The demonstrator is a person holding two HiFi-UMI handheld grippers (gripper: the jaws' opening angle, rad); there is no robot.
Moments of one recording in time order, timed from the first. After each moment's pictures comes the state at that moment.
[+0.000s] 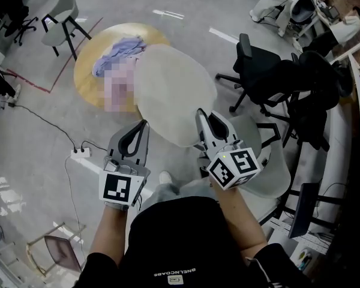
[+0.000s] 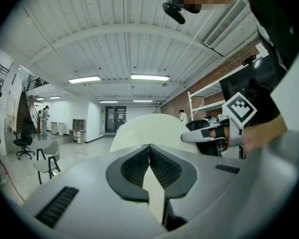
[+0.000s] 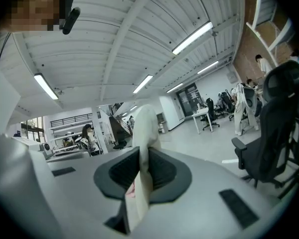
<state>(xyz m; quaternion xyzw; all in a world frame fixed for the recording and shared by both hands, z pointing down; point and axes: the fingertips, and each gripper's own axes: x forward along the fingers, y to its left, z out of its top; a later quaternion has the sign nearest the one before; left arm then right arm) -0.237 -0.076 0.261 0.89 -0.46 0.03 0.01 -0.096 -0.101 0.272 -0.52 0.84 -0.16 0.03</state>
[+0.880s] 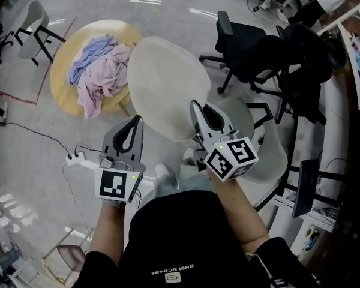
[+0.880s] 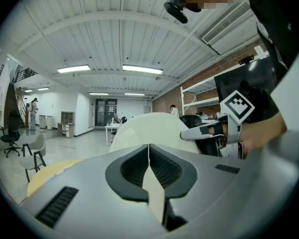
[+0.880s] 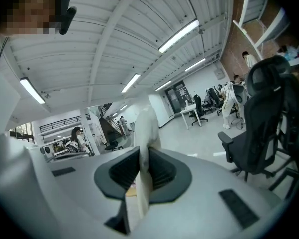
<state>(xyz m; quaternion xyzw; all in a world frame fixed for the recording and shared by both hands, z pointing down) -0.171 -0.112 0.286 0.91 -0.41 0.06 0.03 -0.028 -0.122 0.296 -0.56 0.80 -0.20 0.04</state>
